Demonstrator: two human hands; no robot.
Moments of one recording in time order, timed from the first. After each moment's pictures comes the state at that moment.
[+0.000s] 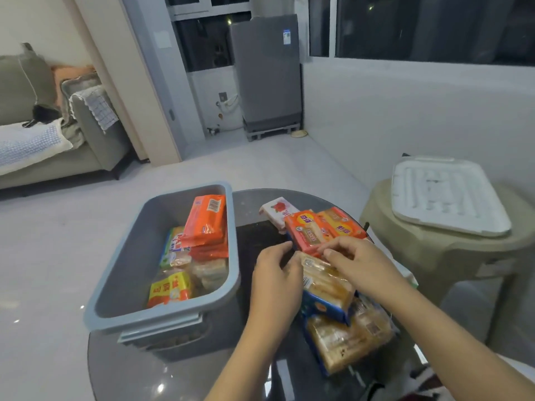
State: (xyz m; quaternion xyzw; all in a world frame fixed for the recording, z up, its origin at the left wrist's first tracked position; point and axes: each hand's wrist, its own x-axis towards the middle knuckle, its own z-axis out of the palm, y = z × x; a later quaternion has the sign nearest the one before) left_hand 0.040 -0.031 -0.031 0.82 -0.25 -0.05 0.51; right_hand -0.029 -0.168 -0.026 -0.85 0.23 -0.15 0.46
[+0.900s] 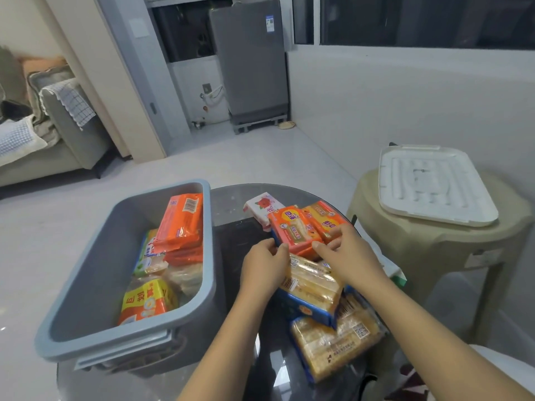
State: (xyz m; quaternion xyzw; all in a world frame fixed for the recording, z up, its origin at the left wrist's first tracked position) left_hand 0.087 -0.075 -0.055 0.84 -0.19 -0.19 0.46; right_hand -0.001 -0.203 -0.065 -0.83 0.34 -0.15 0.40
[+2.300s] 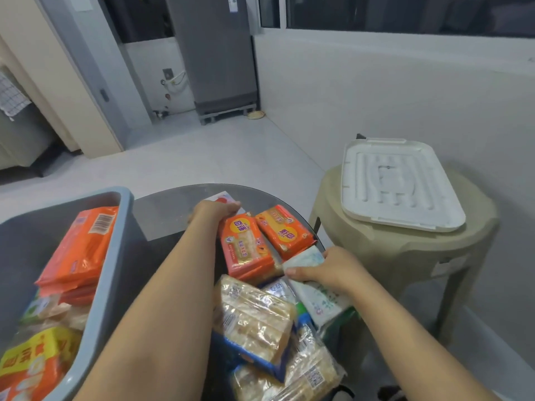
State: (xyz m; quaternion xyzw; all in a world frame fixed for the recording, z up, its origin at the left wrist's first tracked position) left_hand 0.225 -0.191 -0.065 0.87 0.00 -0.28 0.41; right_hand -0.014 -0.267 -0.075 -0.76 0.43 0.02 0.49
